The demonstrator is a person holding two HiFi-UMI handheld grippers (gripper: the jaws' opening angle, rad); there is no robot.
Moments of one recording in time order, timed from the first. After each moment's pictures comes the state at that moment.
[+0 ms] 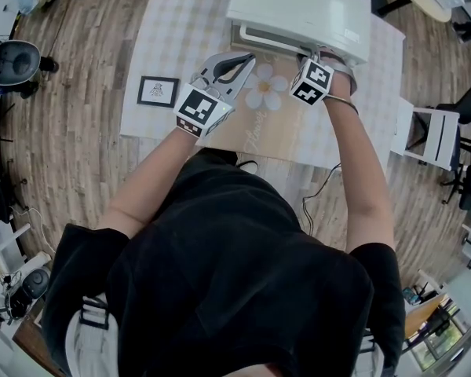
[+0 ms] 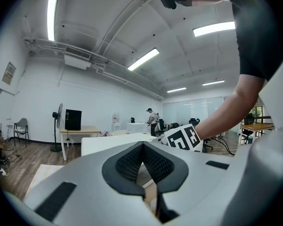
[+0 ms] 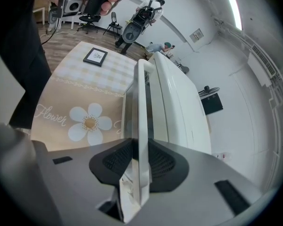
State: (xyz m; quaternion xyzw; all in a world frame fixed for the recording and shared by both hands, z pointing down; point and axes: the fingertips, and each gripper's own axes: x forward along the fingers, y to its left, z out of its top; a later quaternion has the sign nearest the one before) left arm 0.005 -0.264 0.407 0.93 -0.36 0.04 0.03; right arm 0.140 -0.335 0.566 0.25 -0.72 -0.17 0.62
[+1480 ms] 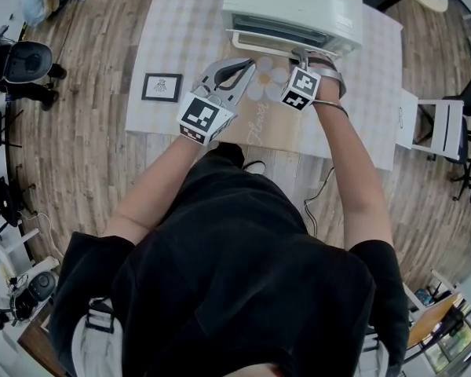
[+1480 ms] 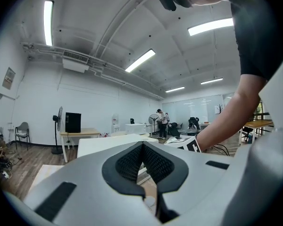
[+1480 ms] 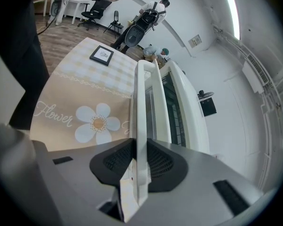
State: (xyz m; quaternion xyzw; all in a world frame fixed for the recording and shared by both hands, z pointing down) left arm 0.022 -0.206 0.396 0.93 -0.36 0.04 0.02; right arm 0.136 -0.281 0.582 0.27 -0.71 -0.21 0.61
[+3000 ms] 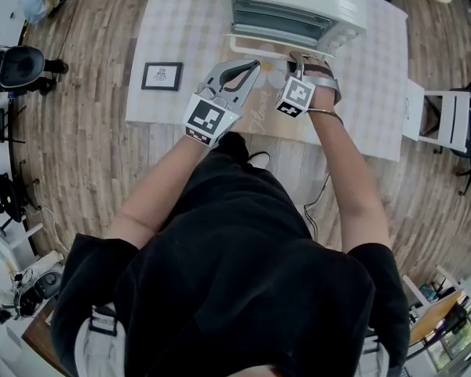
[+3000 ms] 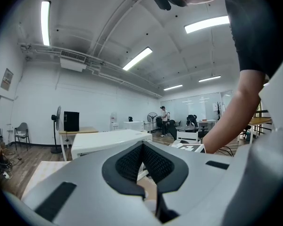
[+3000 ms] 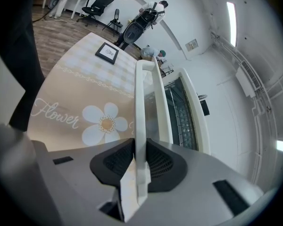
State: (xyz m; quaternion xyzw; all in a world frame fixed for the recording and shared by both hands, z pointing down) left arm 0.035 -0.170 0.426 0.93 -0.35 0.05 0.01; right arm 0.129 -0.237 0.601 0.31 -0.70 -0.25 0.60
